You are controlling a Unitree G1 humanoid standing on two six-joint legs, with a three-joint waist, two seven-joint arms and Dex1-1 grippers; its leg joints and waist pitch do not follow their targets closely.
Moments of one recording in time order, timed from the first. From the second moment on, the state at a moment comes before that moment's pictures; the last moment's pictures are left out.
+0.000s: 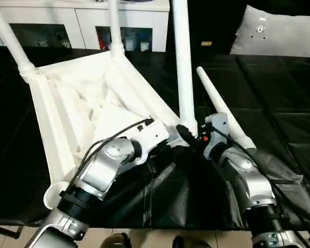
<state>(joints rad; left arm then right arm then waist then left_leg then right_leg) -0.47 0.24 -0.38 0.16 0.13 0.42 -0.75 -0.33 -0.13 0.04 0.33 0.20 0.17 0.44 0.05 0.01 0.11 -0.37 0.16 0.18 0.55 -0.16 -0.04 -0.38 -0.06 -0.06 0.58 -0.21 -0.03</state>
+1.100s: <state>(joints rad) -0.43 0.41 -0.31 0.16 -0.08 0.12 -1.03 -0.25 -0.19 -0.08 0.16 0.46 0.18 0.69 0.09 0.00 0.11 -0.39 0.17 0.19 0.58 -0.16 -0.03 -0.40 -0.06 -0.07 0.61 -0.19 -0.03</state>
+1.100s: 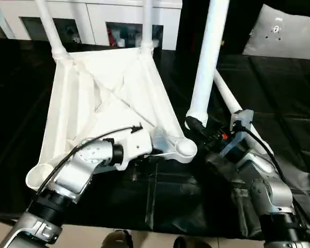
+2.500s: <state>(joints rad) -0.63 0.11 0.01 0.09 -0.60 0.50 -0.80 -0.20 -0.24 0.05 0.00 0.45 0.25 0.78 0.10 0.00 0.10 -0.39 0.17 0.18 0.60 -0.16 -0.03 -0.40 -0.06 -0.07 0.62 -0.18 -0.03</state>
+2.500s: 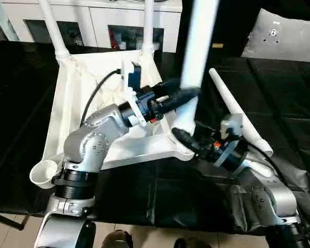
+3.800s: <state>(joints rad) -0.70 0.09 0.10 0.22 -0.57 0.49 -0.59 -0.24 -0.23 0.03 0.04 0.44 0.24 0.75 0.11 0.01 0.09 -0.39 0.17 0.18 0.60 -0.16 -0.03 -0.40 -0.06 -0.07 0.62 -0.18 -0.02</state>
